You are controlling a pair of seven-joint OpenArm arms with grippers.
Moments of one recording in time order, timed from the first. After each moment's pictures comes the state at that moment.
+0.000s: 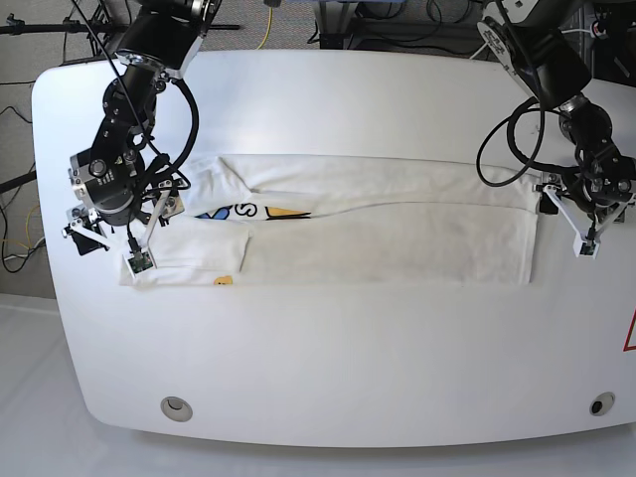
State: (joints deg) left arm -11.0 -11.0 -38.0 79.5 8.9 -41.9 56.1; right arm 4.4 3.6 20.8 110.1 -10.0 40.2 -71.3
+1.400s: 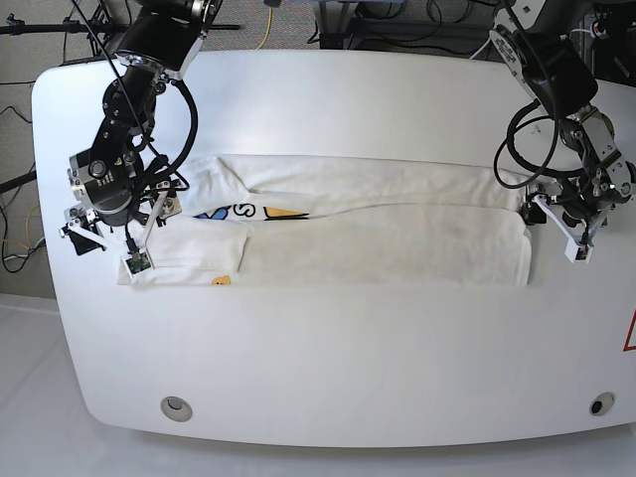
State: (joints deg) left arm -13.1 -14.0 -36.7 68.6 -2.5 -41.9 54.2; right arm 4.7 3.4 21.1 109.9 -11.1 40.2 -71.1
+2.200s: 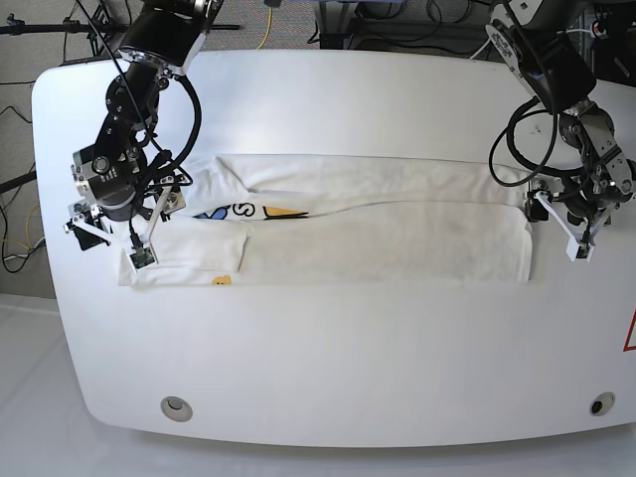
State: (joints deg) left arm -12.0 -13.1 -36.8 73.8 -1.7 -41.9 56.7; right arm 3.7 2.8 21.1 109.9 -11.0 40.2 -70.7
